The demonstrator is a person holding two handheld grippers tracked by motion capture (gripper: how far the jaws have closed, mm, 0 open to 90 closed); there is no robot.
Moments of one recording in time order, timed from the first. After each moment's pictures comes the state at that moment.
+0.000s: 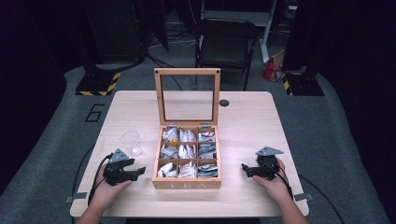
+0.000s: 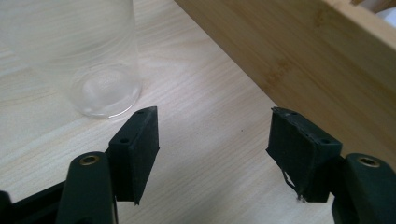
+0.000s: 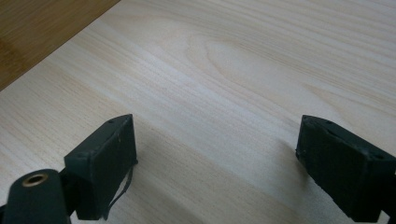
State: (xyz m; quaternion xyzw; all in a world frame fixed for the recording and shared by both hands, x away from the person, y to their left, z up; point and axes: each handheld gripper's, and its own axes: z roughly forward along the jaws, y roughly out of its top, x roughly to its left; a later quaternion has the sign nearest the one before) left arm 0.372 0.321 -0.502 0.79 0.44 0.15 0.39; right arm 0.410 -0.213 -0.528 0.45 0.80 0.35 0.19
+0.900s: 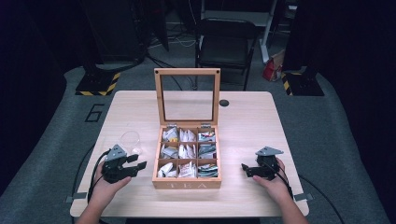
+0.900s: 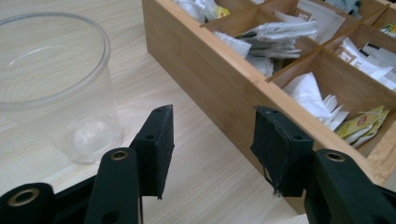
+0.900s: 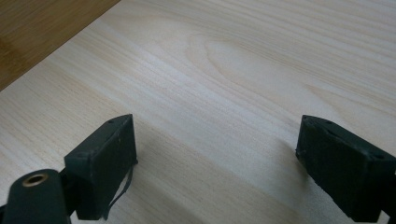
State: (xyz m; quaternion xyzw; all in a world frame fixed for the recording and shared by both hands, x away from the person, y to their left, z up) left arm 0.365 0.310 -0.466 0.79 0.40 0.16 0.43; right arm 0.410 -0.213 -0.528 0.45 0.80 0.35 0.19
